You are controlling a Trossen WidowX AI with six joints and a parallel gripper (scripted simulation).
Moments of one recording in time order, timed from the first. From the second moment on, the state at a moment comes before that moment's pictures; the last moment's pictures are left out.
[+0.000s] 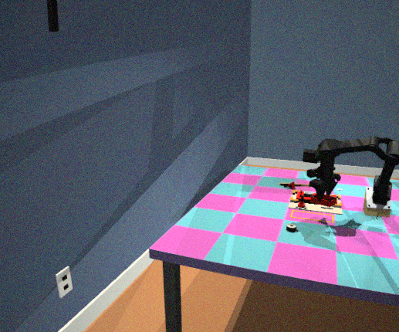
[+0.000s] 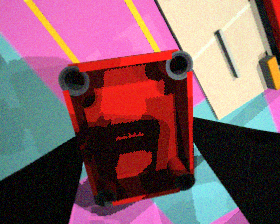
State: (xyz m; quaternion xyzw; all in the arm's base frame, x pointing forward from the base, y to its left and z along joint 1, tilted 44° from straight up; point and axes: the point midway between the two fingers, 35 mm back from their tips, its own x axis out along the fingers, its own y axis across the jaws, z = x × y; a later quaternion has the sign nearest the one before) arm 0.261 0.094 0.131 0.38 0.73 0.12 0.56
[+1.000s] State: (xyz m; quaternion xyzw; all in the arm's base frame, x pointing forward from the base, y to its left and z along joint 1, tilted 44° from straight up) arm 0.277 0.102 0.119 0.22 0.67 0.31 0.65
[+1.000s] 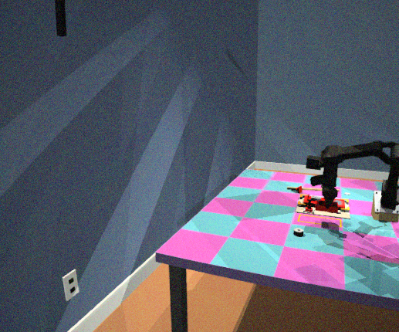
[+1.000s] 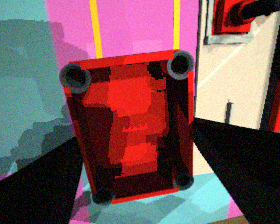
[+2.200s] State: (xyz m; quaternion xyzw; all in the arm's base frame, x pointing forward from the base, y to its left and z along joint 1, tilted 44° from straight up) arm 0.268 0.145 0.076 0.22 0.67 0.31 0.64
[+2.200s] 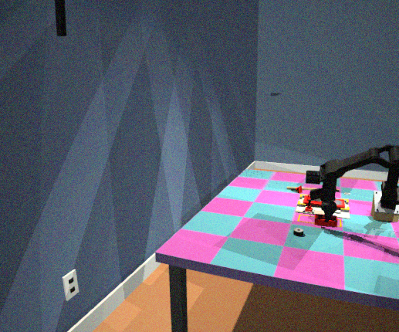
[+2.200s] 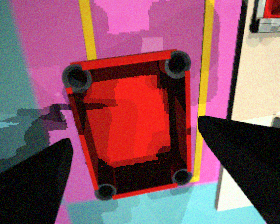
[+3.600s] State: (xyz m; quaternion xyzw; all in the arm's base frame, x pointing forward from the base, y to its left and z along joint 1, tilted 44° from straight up) arm 0.264 0.102 0.103 0.22 0.52 0.20 0.80
